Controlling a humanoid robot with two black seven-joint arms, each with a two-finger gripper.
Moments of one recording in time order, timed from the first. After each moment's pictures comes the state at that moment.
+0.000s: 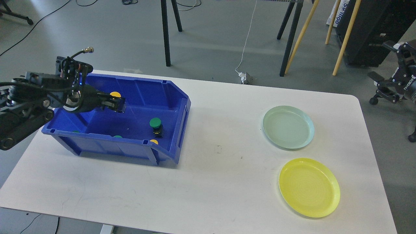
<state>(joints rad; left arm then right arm) -0.97 0.76 -0.36 -1.09 1.72 -0.49 -0.17 0.74 -0.91 0.45 0.89 -0.26 0.49 0.42</state>
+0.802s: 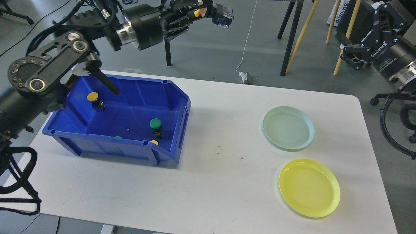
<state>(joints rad) -1.10 0.30 -0.71 -0.98 0.86 -0.49 -0.12 0.77 -0.76 0.66 1.07 -0.25 0.41 0.42</state>
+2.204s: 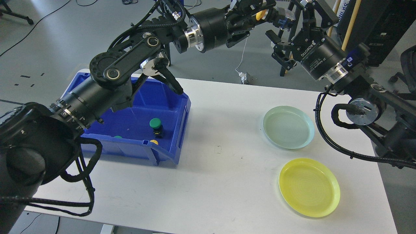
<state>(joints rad) -1.20 0.00 -0.69 -0.75 0.78 -0.49 -0.12 0.81 -0.51 0.64 1.17 -0.26 0.32 0.42</state>
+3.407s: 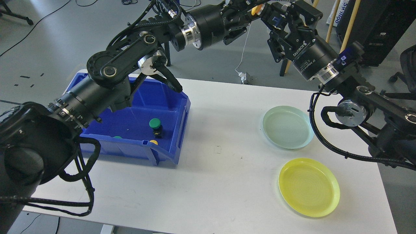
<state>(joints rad) -1.20 0.01 -0.69 -0.75 0.73 -0.49 -0.12 0.84 -0.48 0.59 1.18 -0.33 0.23 0.48</state>
